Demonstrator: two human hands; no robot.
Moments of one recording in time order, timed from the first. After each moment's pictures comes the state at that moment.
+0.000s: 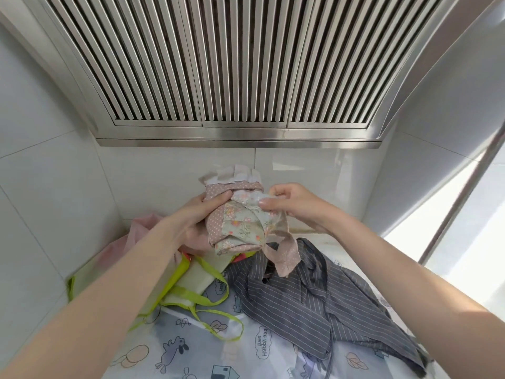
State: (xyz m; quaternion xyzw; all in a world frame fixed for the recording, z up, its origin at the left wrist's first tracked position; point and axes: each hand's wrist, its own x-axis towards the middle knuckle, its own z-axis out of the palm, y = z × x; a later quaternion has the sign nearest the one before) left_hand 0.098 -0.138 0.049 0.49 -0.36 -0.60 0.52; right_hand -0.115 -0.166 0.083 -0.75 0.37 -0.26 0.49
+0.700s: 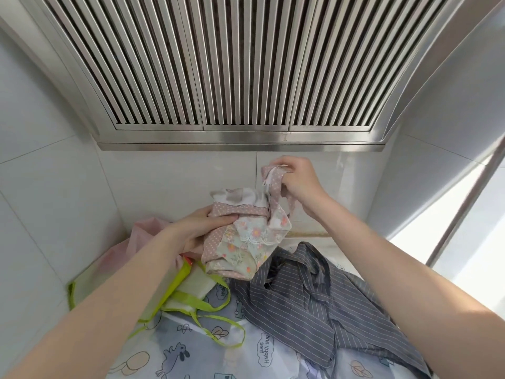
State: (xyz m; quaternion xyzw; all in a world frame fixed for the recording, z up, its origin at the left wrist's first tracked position) left_hand 0.096 -0.134 0.044 0.56 -0.43 -0.57 0.42; right_hand -0.095 -0.183 0.107 -0.70 0.42 -0.45 0.36
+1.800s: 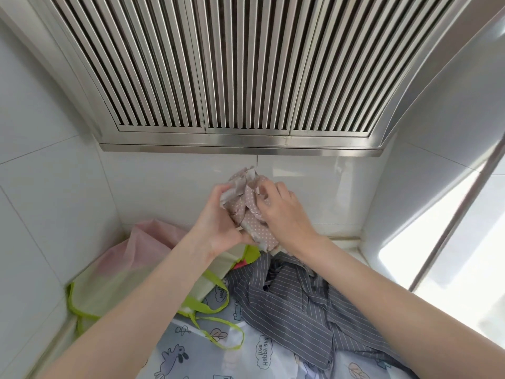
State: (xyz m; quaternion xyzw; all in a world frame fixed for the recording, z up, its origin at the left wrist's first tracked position) left_hand 0.054 -0.131 0.059 0.33 -0.26 -0.72 0.55; right_hand -0.081 -0.167 0.048 -0.85 0.35 -0.30 -0.25
